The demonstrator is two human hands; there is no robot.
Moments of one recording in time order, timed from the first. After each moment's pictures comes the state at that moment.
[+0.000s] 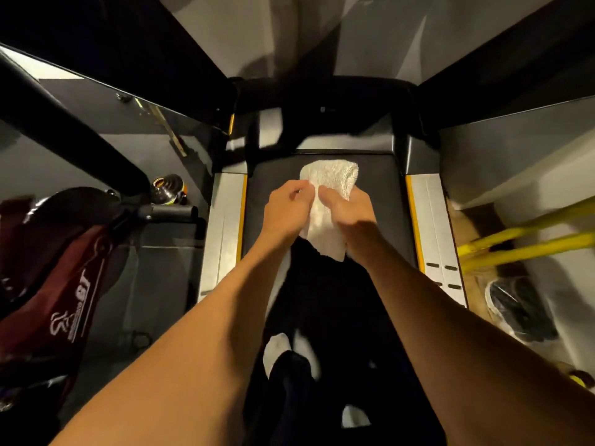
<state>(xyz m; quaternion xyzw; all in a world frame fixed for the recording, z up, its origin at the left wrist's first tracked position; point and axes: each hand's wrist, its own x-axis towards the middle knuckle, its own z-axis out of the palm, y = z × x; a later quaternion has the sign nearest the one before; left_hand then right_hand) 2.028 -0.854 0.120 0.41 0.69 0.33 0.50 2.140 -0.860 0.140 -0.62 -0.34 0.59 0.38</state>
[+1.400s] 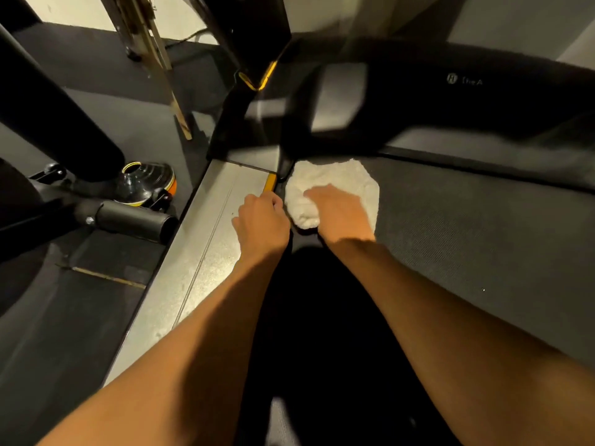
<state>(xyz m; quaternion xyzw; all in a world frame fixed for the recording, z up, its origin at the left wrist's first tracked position) 1.873 -0.632 -0.336 0.44 0.85 0.22 0.19 1.991 -0.578 -0.341 -0.51 -0.85 0.14 0.05</state>
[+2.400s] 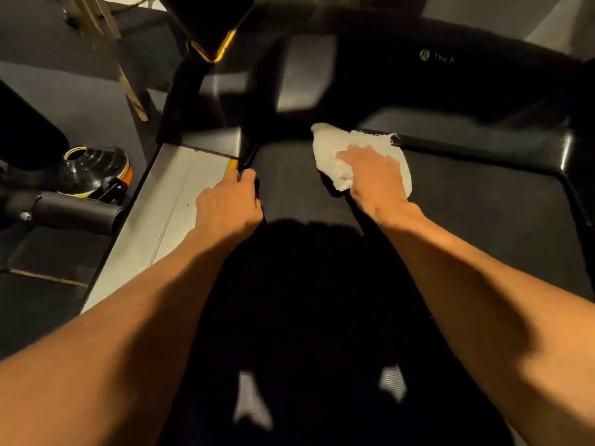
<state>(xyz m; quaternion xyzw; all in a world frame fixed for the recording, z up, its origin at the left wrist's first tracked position) 1.863 -0.613 -0.345 0.62 0.77 0.03 0.12 2.074 -0.512 -0.366 -0.59 -0.80 0.07 0.07</state>
